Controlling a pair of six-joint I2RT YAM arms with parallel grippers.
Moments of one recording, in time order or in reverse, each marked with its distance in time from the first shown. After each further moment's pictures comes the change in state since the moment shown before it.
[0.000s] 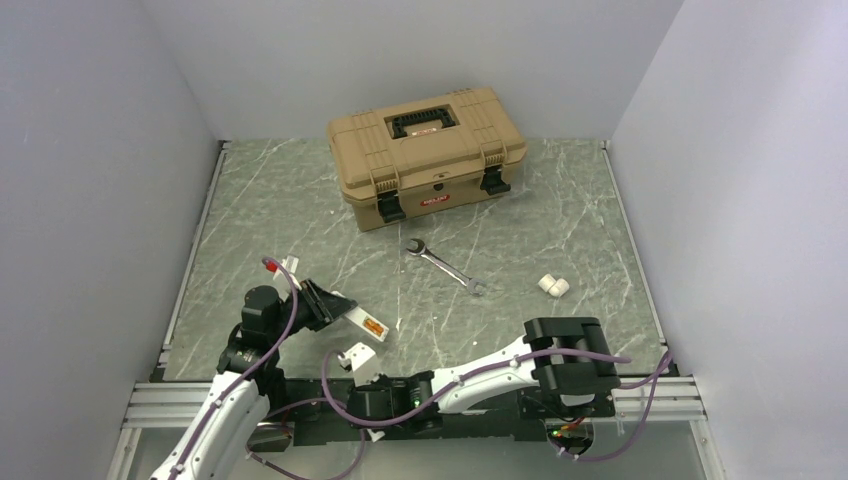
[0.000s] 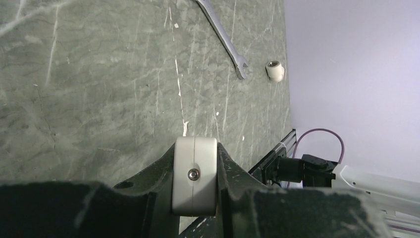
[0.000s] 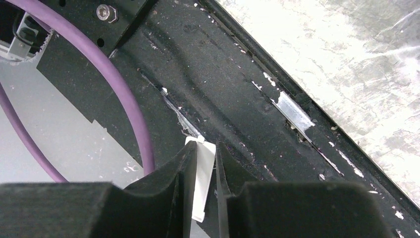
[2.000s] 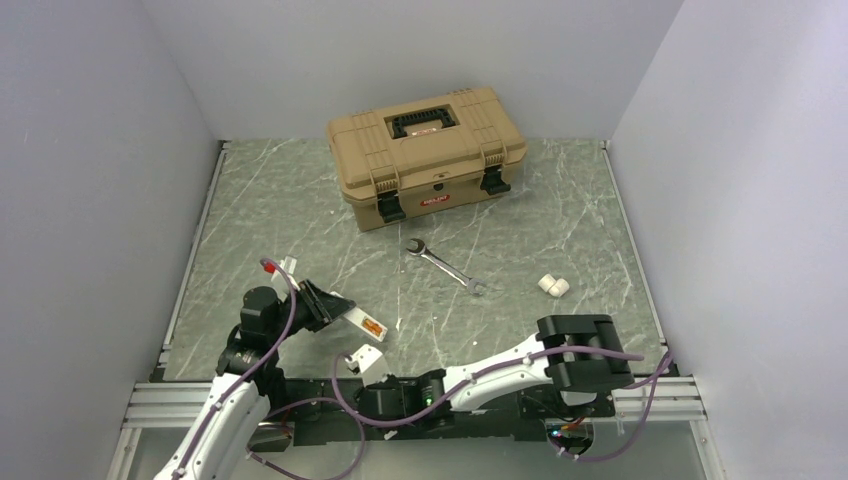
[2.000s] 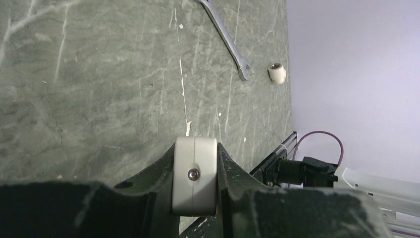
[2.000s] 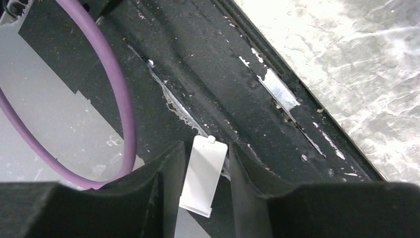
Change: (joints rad) left arm 0.016 -0.020 0.000 -0.031 0.000 0.003; right arm -0.005 -0.077 -0.089 0.018 -0.033 -0.047
